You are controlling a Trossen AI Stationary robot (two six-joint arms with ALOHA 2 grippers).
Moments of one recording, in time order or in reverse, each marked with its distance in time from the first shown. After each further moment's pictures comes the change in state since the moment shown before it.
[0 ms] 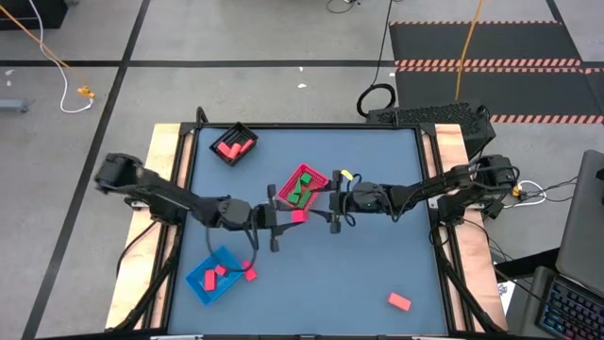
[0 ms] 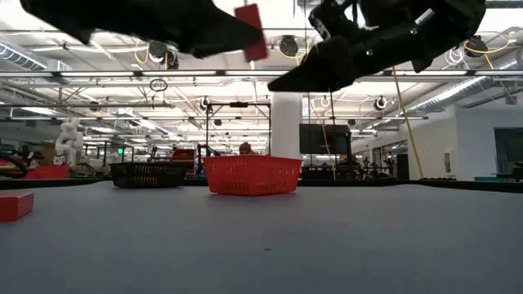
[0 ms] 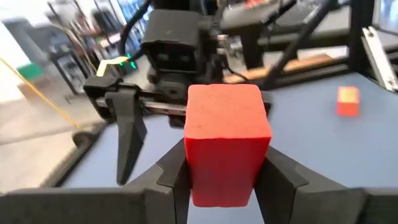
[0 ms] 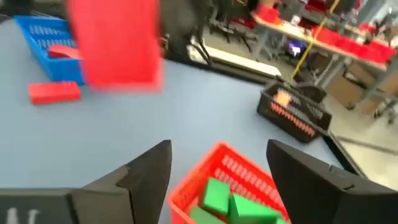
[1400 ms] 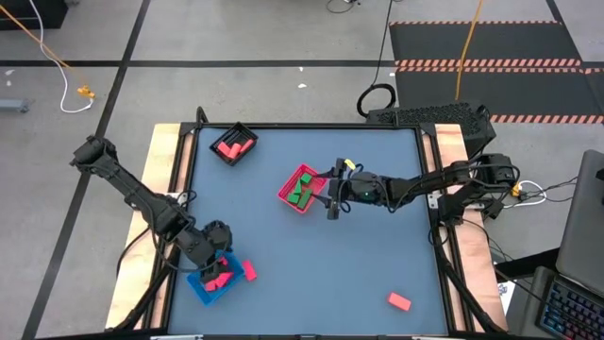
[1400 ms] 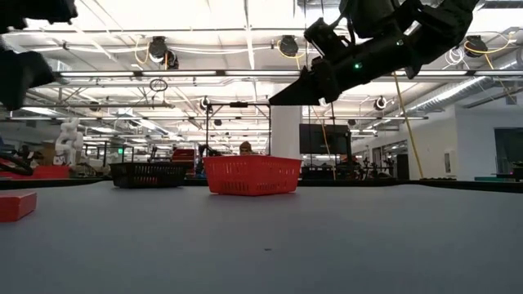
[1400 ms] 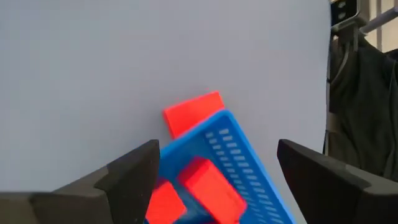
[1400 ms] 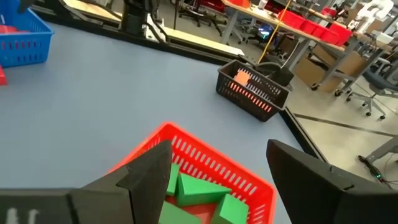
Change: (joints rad) left arm -0.424 -0.430 0.000 -1.243 0.222 -1.116; right arm -0.087 0.000 0.000 -0.015 0.052 -0.026
